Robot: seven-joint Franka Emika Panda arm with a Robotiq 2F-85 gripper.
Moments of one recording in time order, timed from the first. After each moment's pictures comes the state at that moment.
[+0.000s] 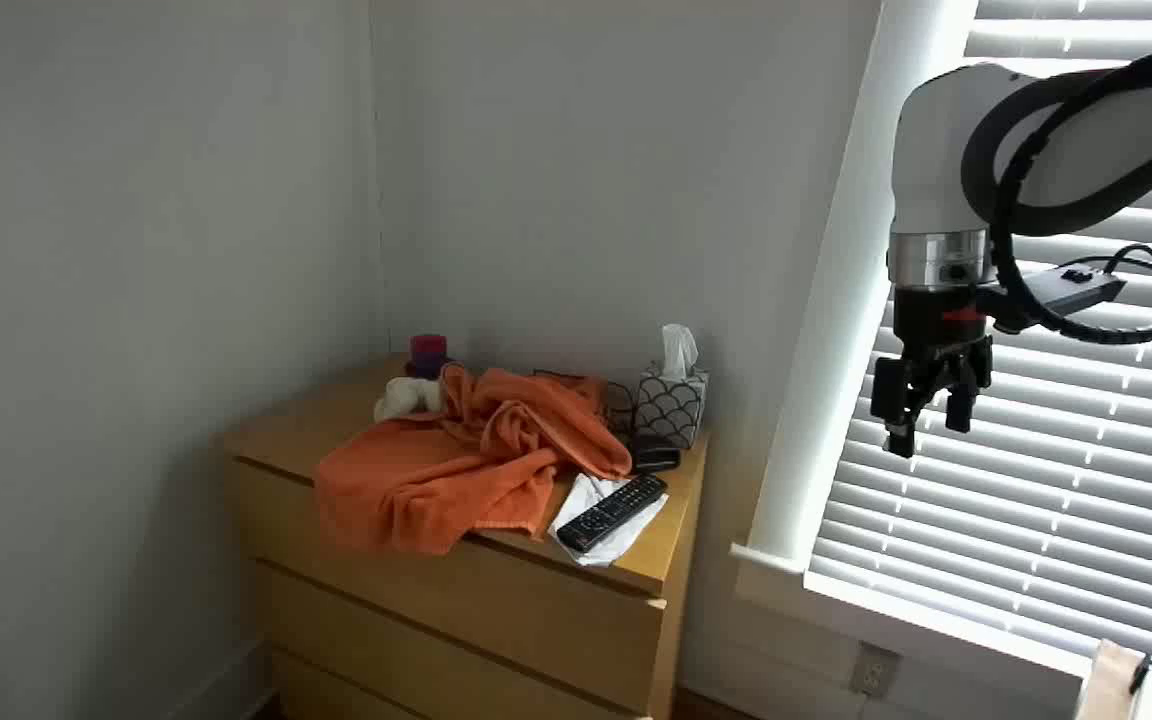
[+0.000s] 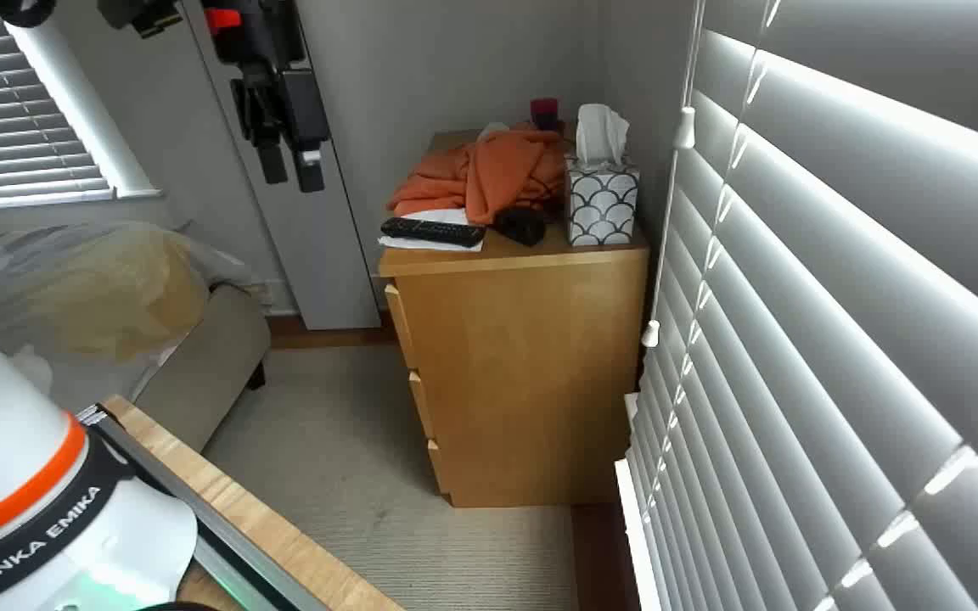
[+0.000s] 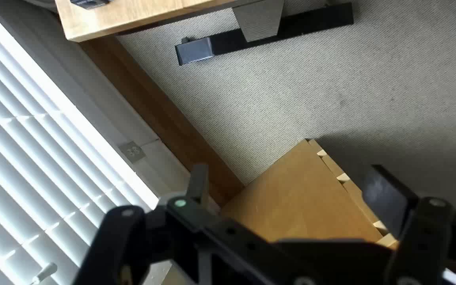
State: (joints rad) arm -0.05 -0.61 0.10 -2.67 -0.05 1.89 0.25
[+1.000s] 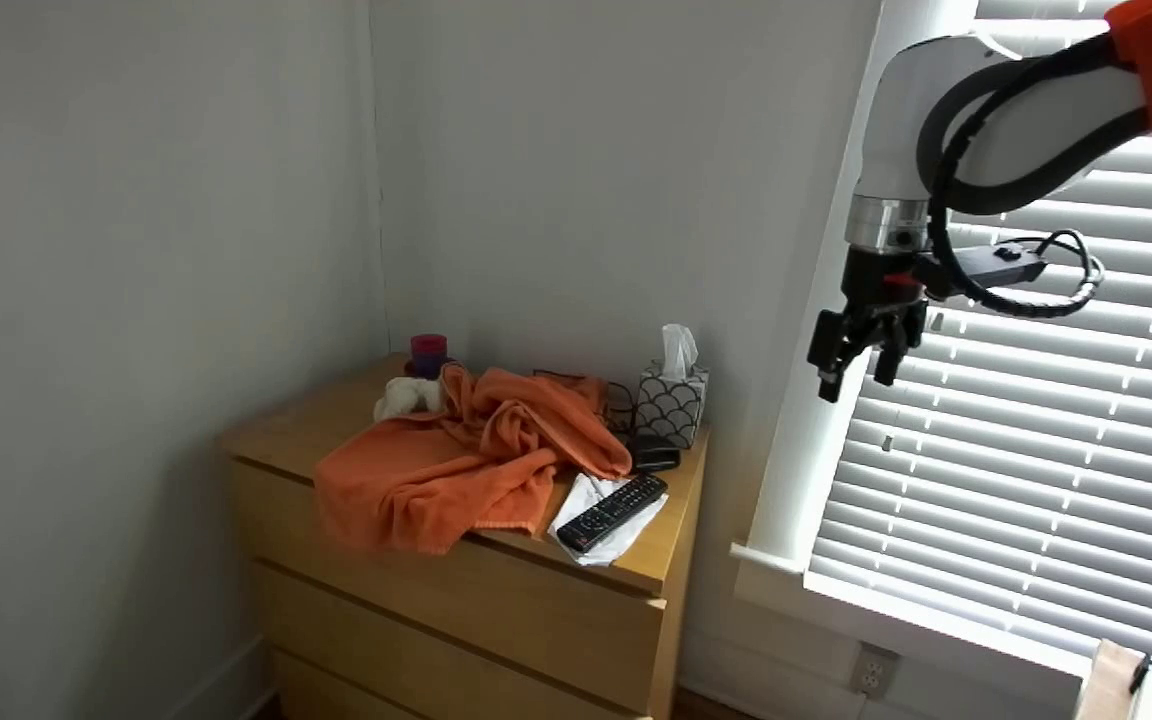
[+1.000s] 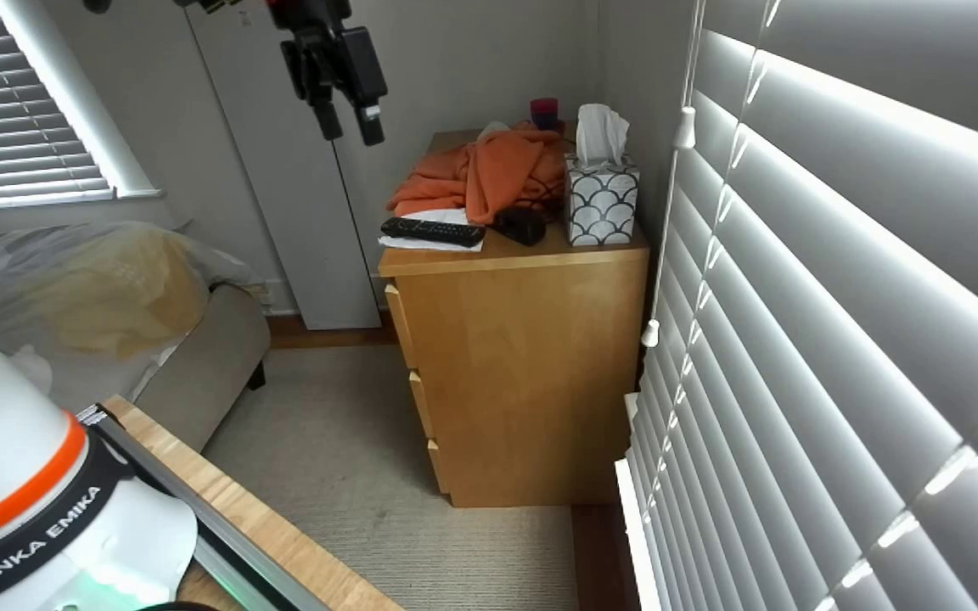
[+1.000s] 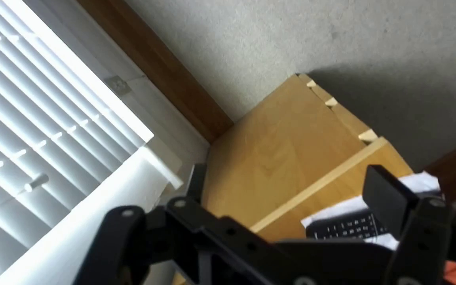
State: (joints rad) arm -0.06 -0.49 0.08 -2.56 -0.08 2.08 0.24
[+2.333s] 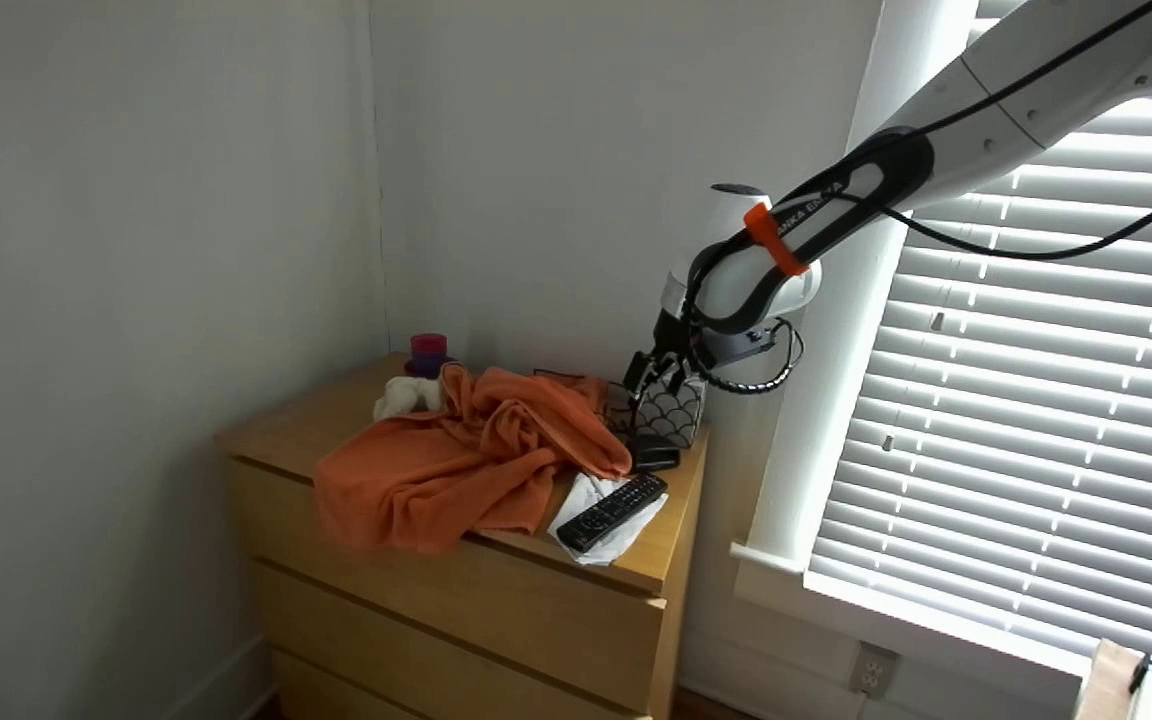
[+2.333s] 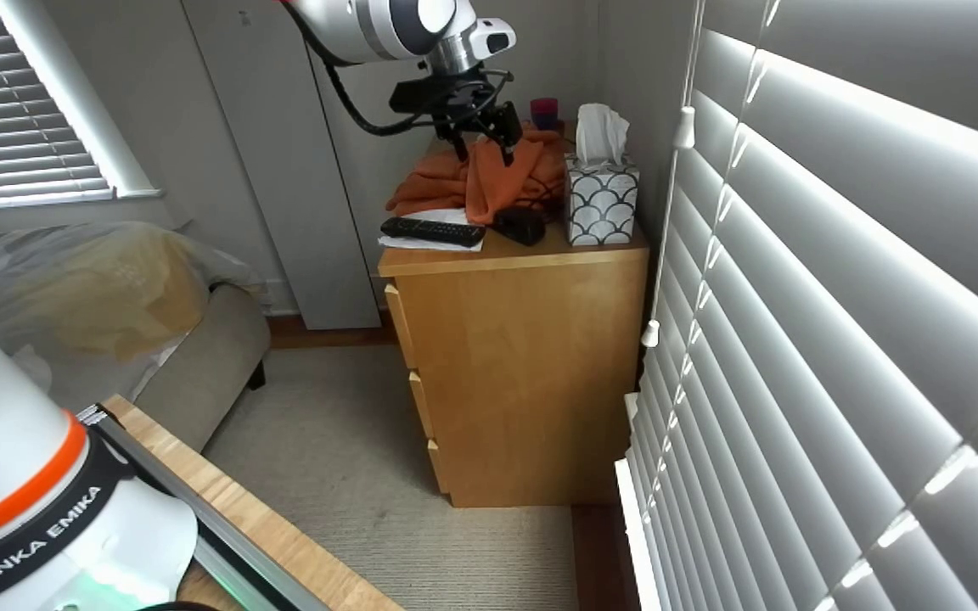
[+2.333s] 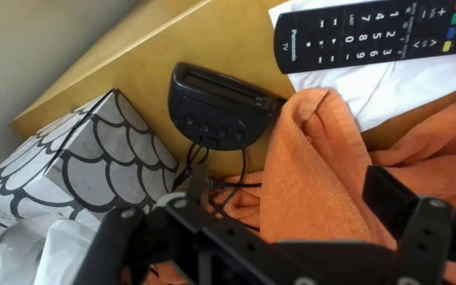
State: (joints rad) arm -0.01 0.34 0.04 -2.03 -0.10 2.67 0.04
